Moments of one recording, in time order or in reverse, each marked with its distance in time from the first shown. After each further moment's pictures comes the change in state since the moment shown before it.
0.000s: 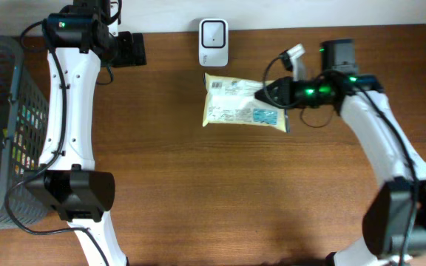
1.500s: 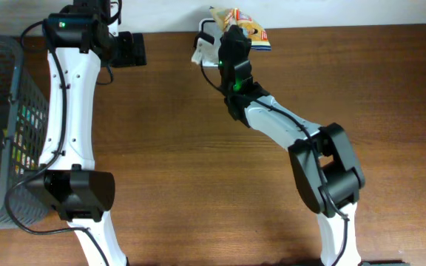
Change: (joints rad) left arm 0.000 0.000 0.000 0.000 0.000 0.000; right arm 0.447 0.453 0.135 1.210 1.533 -1.487
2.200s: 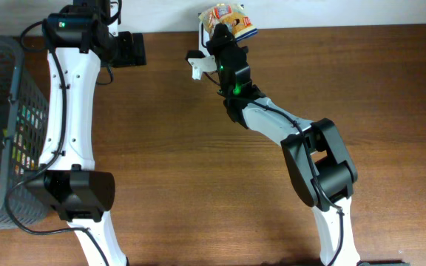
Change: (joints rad) left arm 0.000 0.000 0.000 0.000 0.000 0.000; right arm -0.009 0.060 0.000 0.136 -0.208 -0.533
